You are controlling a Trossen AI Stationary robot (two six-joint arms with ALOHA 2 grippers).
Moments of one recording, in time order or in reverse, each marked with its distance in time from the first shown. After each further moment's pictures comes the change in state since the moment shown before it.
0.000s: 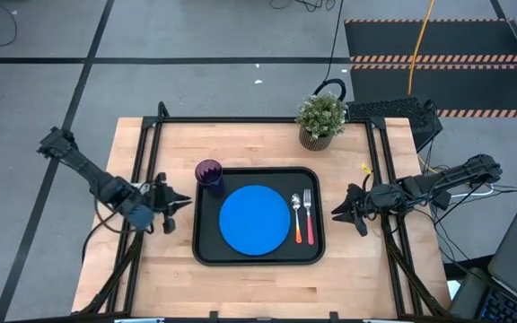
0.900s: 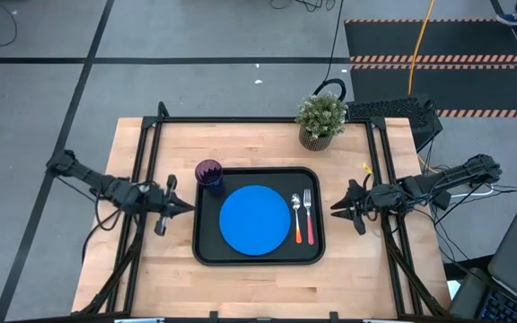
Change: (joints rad) left arm 0.187 -0.507 -0.419 0.673 0.400 0.565; right arm 0.000 -0.006 0.000 -0.009 0.085 -0.113
